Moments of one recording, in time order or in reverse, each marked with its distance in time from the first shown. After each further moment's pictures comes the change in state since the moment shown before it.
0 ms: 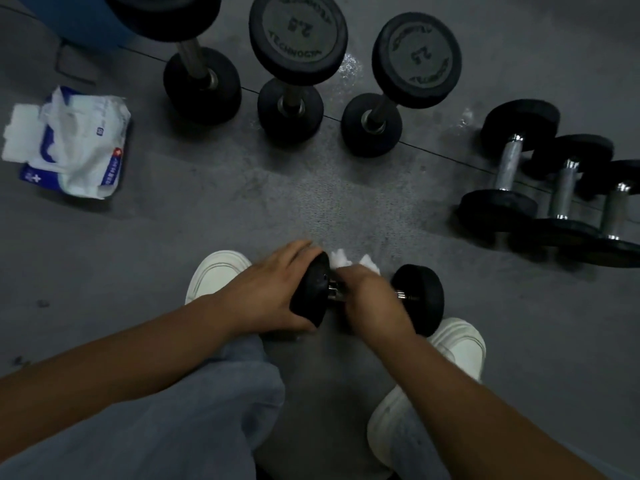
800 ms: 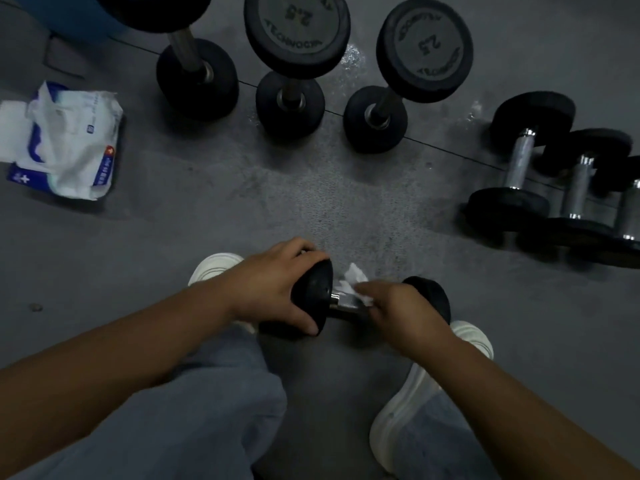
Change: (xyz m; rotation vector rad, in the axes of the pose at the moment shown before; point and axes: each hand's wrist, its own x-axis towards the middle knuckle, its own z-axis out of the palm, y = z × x) left_hand 0.021 -0.016 -0.014 -0.066 -0.120 0.049; right_hand -0.004 0.034 -0.027 0.056 -0.218 -0.039
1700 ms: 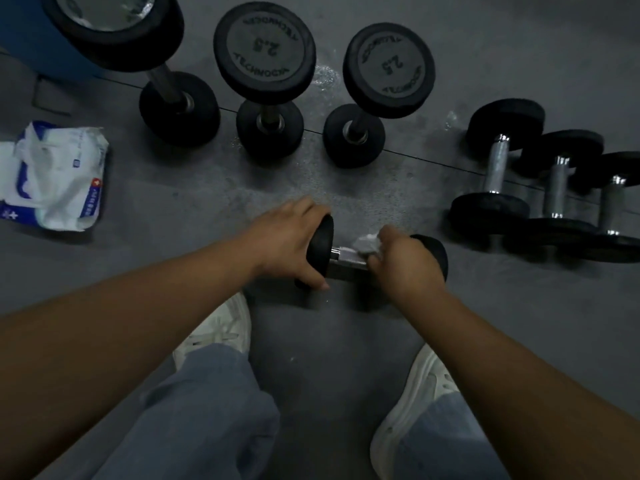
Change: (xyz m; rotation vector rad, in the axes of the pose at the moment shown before) left_hand 0.069 0.019 -0.048 0.304 0.110 -0.062; right_hand 0.037 -0.001 -0.051 -0.067 0.376 0.131
